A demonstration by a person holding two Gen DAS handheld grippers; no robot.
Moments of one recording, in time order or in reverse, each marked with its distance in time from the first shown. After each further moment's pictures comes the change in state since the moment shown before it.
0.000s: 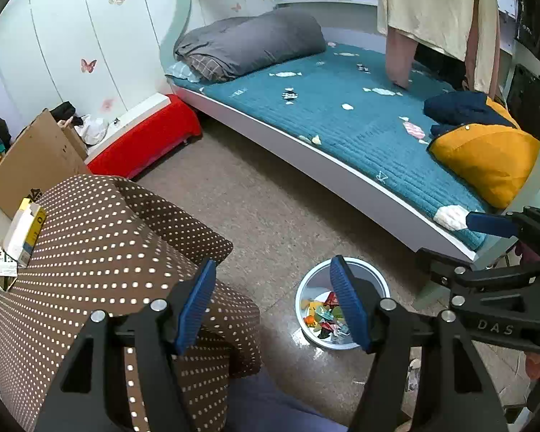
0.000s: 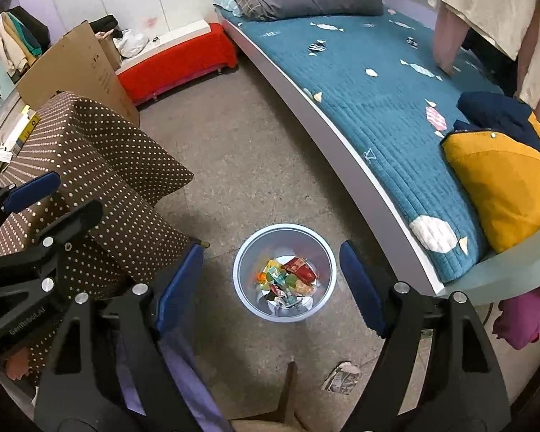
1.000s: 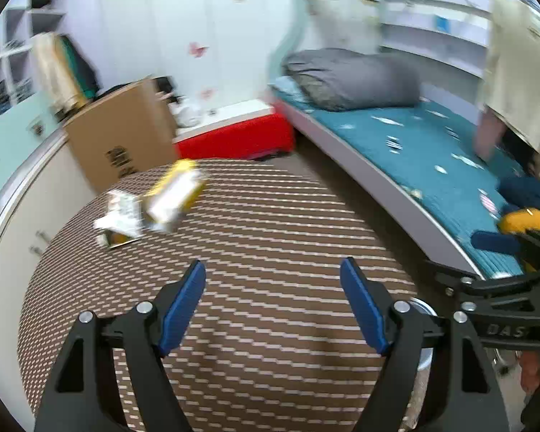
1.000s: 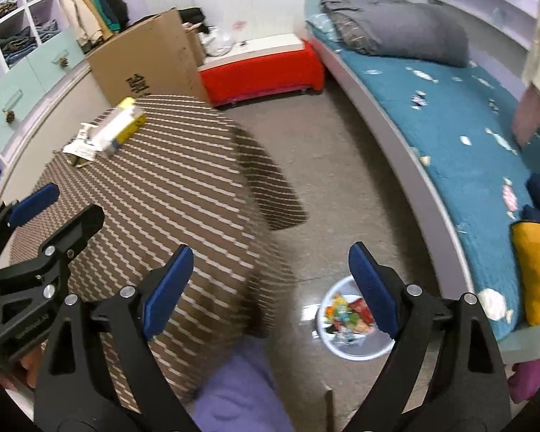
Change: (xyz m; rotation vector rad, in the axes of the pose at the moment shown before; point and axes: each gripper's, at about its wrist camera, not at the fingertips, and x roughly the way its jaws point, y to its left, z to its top) left arm -0.075 0.194 -0.037 -0.314 -0.097 0.230; right arm -0.015 0.188 0.060 -0.215 -0.039 0.202
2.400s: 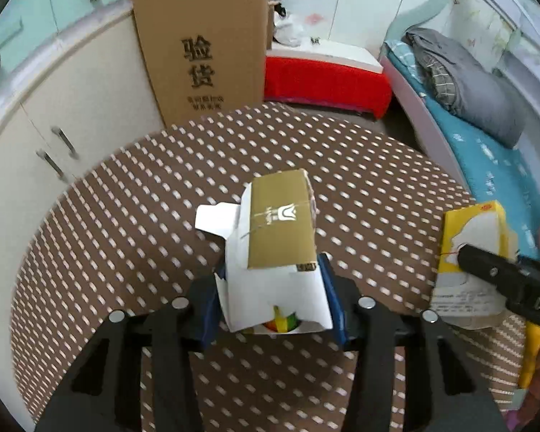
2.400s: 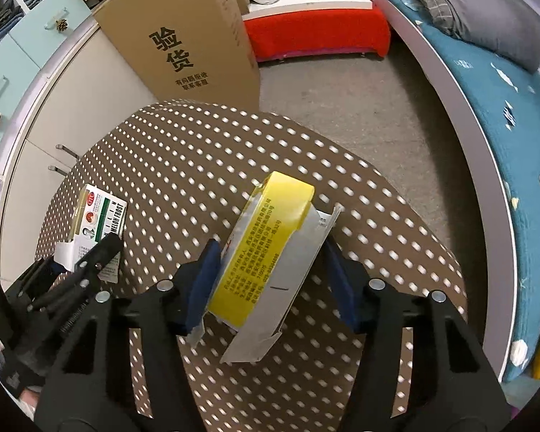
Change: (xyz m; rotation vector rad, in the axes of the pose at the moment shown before) left arm 0.160 0.218 0.048 -0.394 0.314 0.036; right arm 0.157 0.152 0.157 -0.053 0.251 0.066
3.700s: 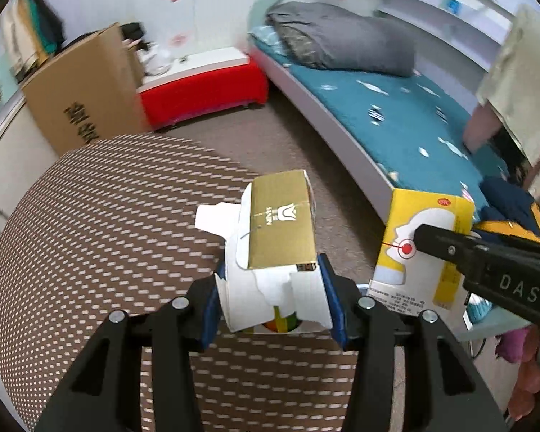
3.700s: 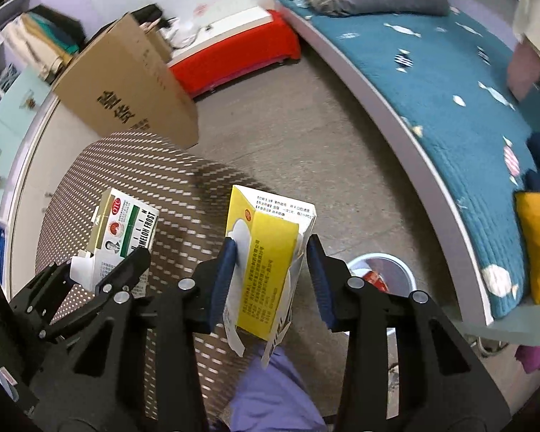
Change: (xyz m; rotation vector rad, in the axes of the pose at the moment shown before) left arm -0.093 -0.270 -0.132 0.395 -0.043 -0.153; right arm -0.135 -0.199 -0.131 0.269 -0.124 -0.054
